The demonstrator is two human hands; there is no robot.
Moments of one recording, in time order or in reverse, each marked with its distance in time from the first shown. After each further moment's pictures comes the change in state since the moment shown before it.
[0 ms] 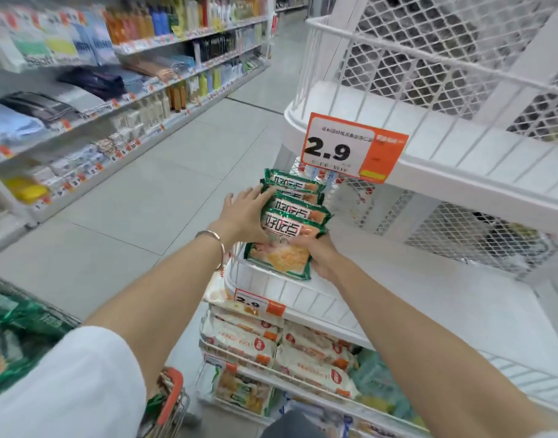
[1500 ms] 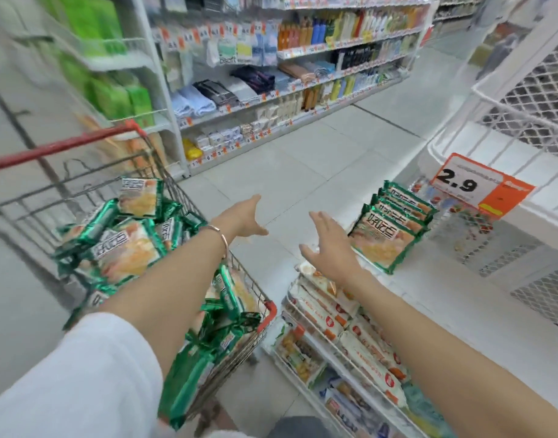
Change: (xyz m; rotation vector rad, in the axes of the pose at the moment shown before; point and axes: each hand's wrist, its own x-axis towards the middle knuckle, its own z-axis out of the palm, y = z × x) left_hand -0.245 -0.113 -0.082 -0.385 -0.047 -0.669; right_hand -0.147 -0.012 0.156 -1.232 -0.343 -0.827
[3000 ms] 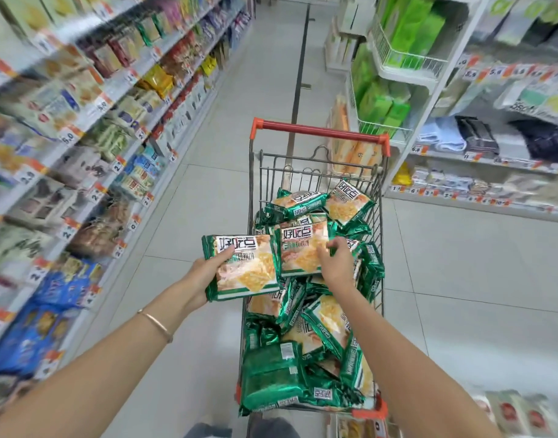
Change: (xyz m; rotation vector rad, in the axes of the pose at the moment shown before) left_hand -0.256 -0.240 0.021 -1.587 0.814 -0.796; right_hand 0.119 -0.258 0.190 0.524 -0.390 -0.077
